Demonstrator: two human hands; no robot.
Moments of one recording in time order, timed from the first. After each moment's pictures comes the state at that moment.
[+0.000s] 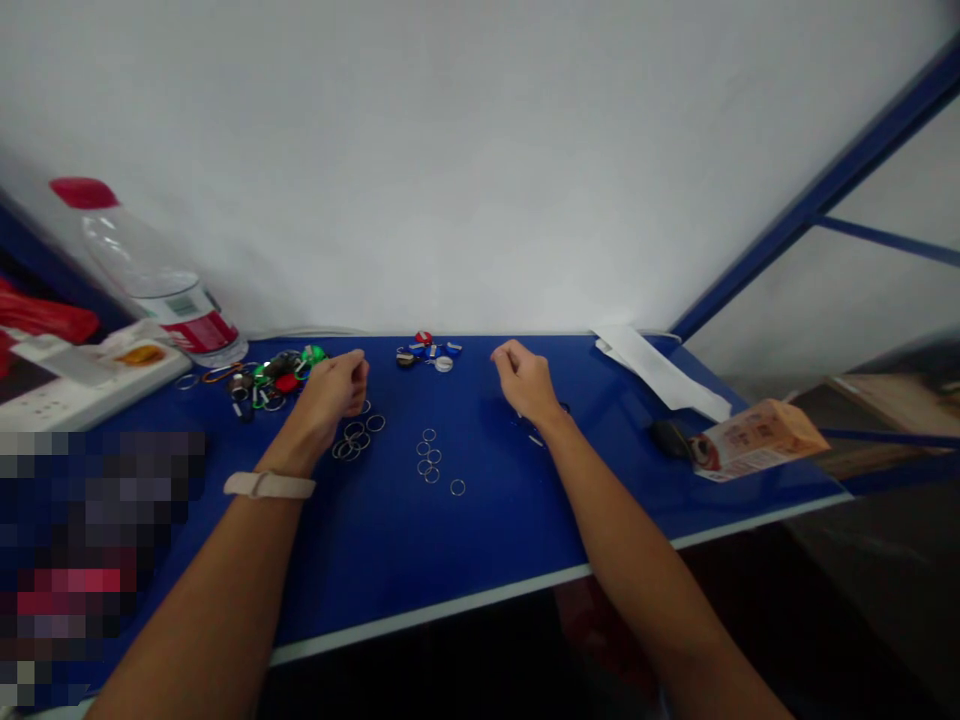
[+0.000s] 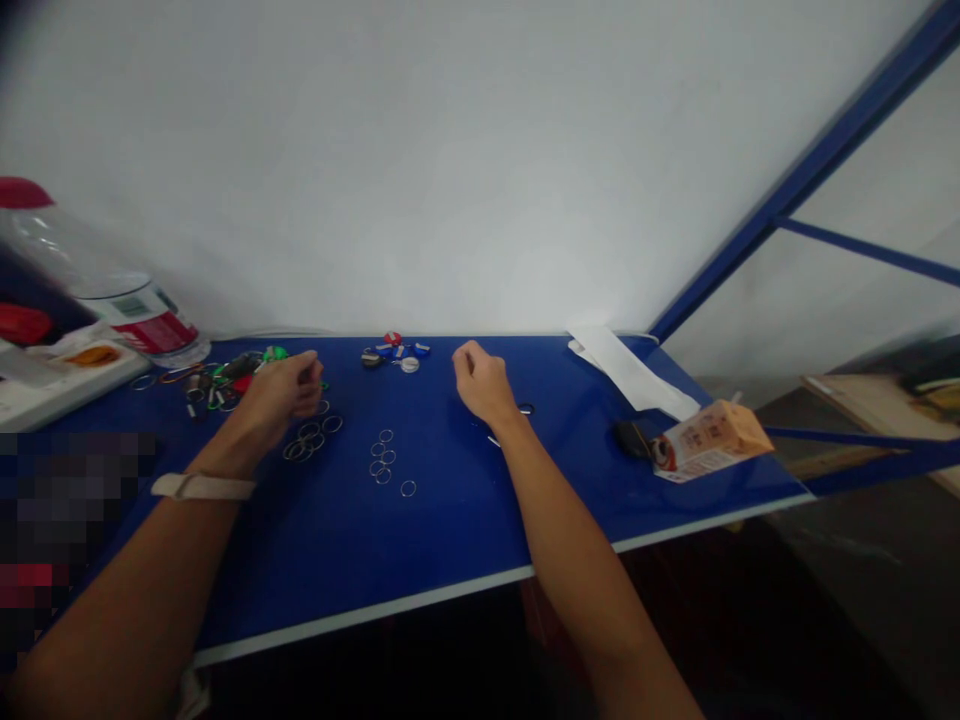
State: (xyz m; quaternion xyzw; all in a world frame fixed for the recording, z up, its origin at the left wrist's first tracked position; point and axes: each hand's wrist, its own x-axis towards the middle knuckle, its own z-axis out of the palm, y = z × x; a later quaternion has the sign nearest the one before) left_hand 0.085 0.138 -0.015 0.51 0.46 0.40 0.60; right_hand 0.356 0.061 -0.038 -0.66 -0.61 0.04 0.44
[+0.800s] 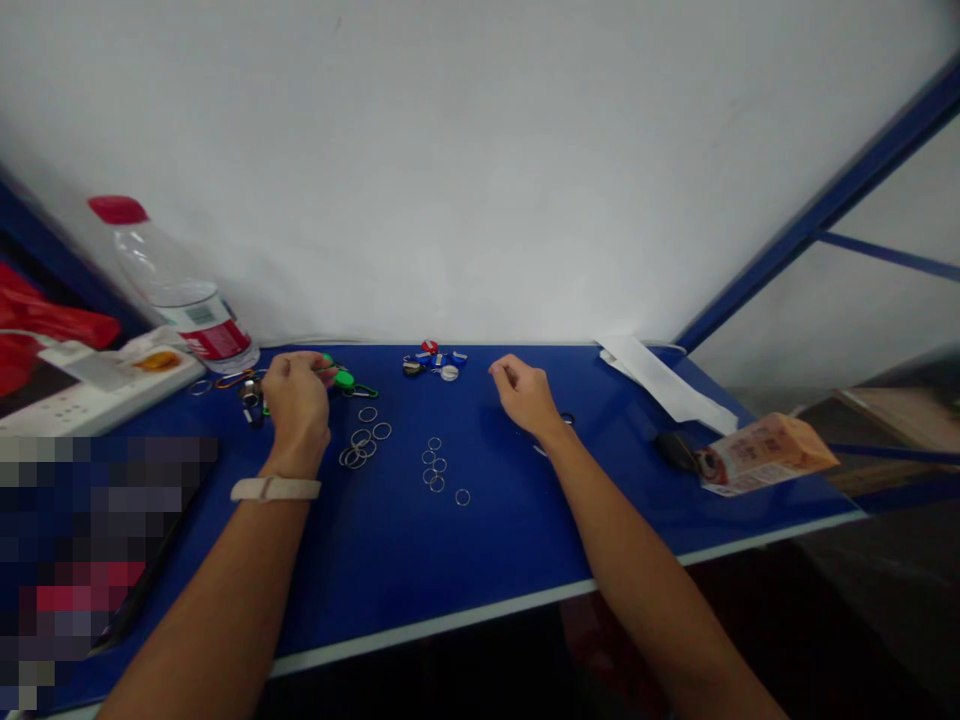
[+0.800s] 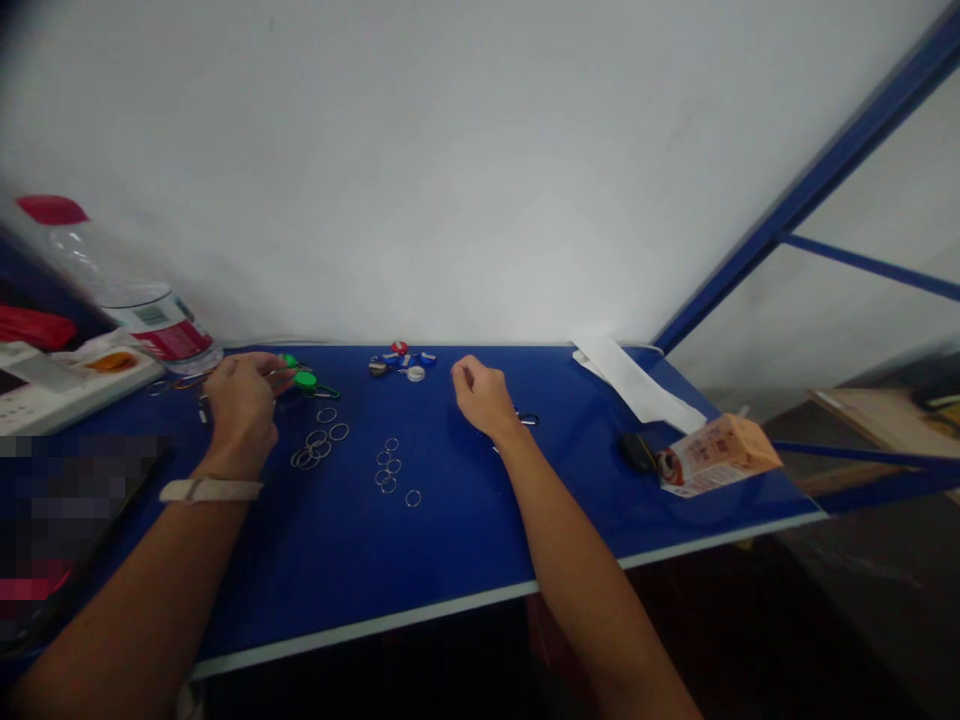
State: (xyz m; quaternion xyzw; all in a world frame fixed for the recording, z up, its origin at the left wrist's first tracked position) left_hand 0.071 0.156 -0.018 0.40 0.57 0.59 0.41; right_hand 0.350 0.059 -0.036 -0.66 -0.63 0.06 0.40
